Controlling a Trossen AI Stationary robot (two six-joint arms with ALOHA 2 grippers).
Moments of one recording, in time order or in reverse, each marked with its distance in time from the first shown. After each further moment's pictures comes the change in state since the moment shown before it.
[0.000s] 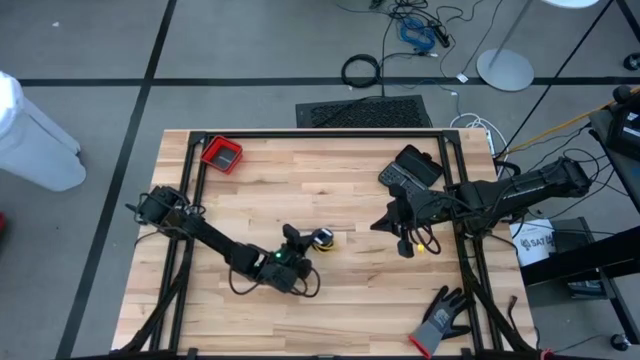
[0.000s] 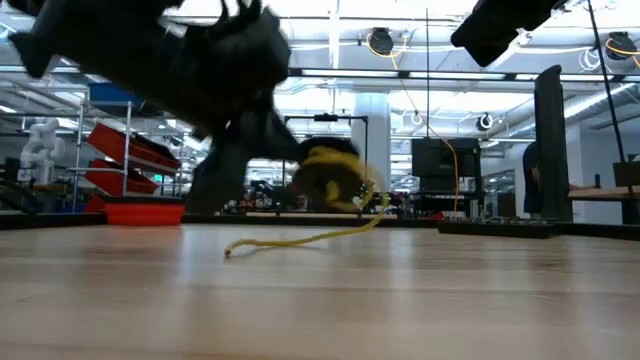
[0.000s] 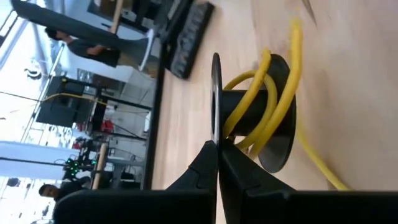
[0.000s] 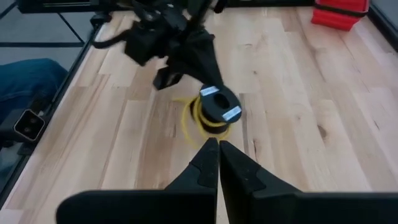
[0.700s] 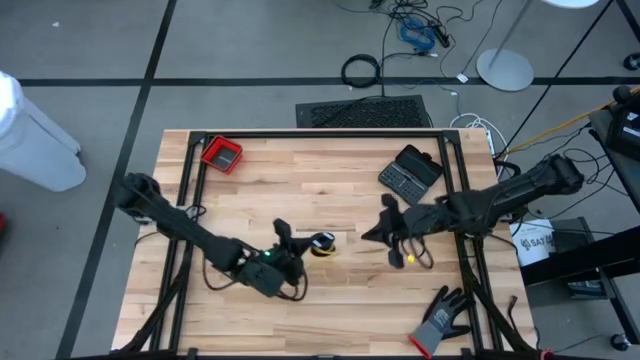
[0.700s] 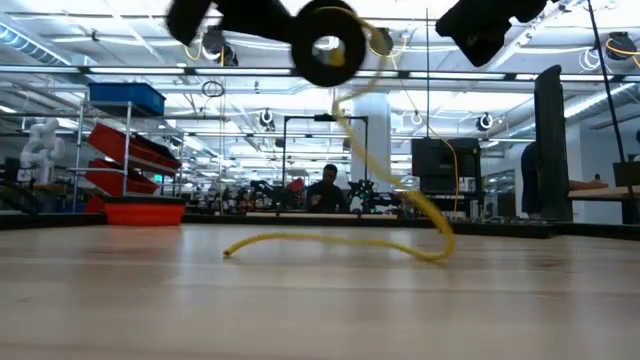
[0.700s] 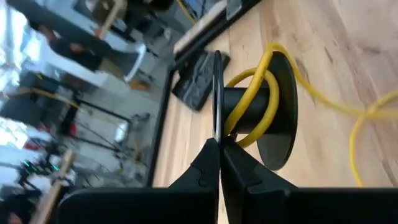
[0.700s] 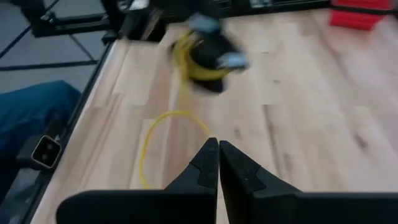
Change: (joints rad) left arm -0.057 -0.285 0.163 -0.456 0.073 -0.226; right arm 0.107 0.135 0.000 0.176 0.067 0.119
